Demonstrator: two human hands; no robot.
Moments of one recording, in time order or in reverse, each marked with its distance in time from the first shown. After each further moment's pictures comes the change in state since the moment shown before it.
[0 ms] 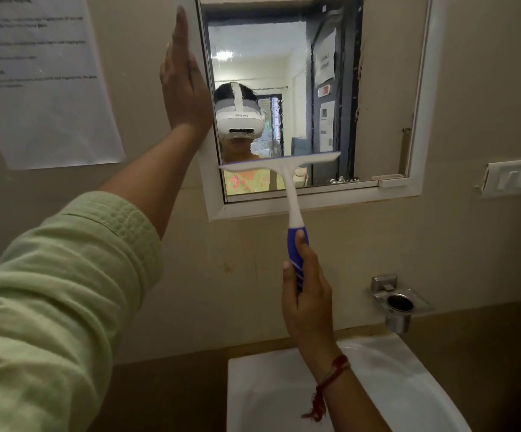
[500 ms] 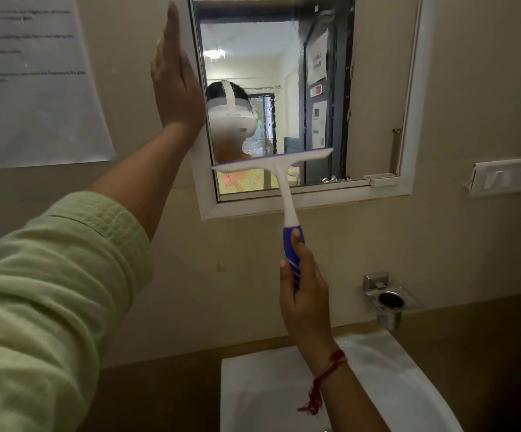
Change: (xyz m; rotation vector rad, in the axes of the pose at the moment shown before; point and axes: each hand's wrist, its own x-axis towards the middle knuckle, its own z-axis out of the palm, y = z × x) left_hand 0.001 -0.005 0.002 0.001 0.027 -0.010; right_hand 0.003 0.004 -0.005 -0.023 0.001 0.008
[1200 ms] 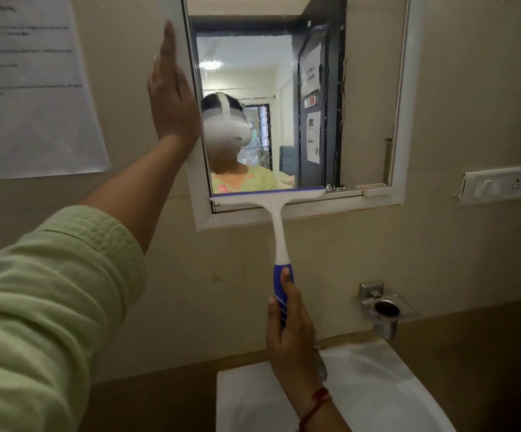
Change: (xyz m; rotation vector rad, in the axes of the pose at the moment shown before) left_hand 0.004 -0.007 0.004 -0.033 0.033 0.042; right_hand -0.037 0.003 0.011 -0.014 -0.029 0.086
